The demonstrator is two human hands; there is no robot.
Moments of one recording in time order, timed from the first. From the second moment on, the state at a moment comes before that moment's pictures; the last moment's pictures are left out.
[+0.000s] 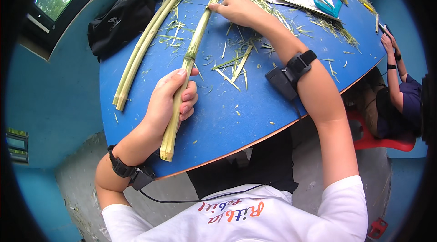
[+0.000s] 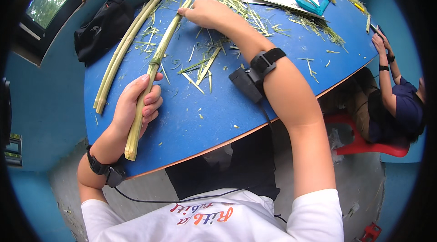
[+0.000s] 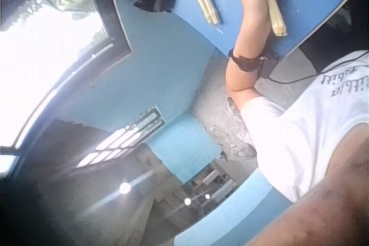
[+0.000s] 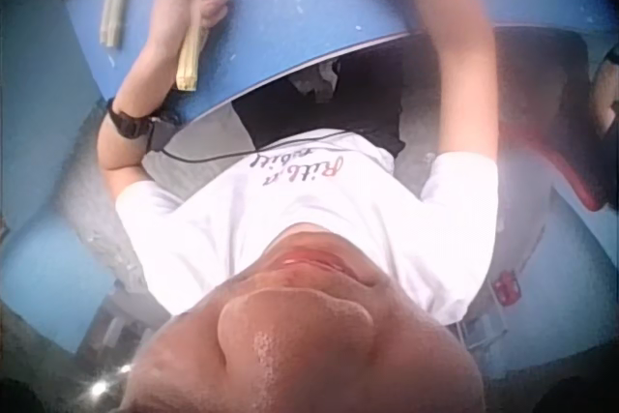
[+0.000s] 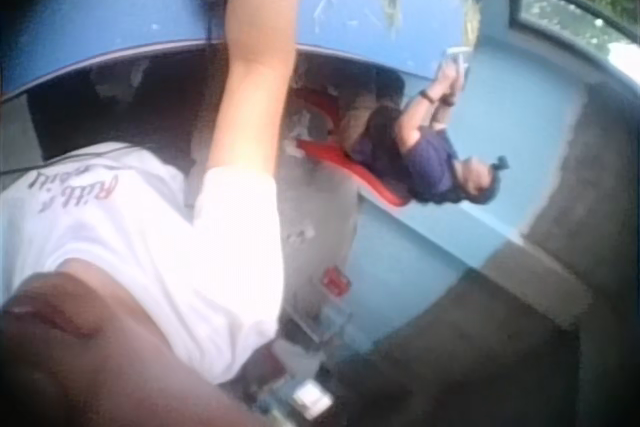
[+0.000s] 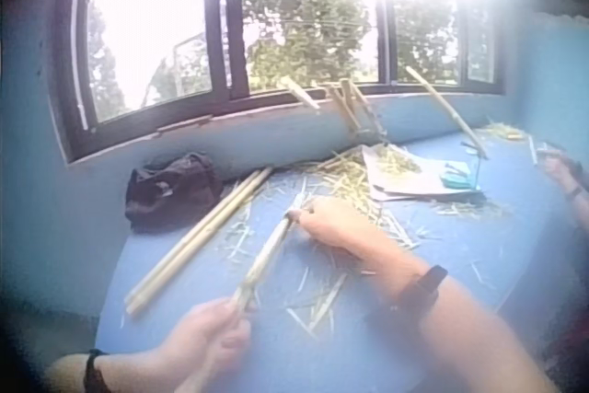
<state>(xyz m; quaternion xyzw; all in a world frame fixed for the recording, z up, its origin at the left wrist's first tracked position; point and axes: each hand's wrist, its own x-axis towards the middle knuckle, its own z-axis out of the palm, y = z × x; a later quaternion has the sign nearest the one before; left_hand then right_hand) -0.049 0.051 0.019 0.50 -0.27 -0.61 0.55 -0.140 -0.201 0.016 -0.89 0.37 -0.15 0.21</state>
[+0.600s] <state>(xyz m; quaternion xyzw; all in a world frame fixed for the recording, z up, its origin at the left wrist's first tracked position) -0.053 0.055 0.009 0.51 -0.33 -0.61 0.51 -0.142 -0.197 -0.001 -0.88 0.25 -0.35 0.20</state>
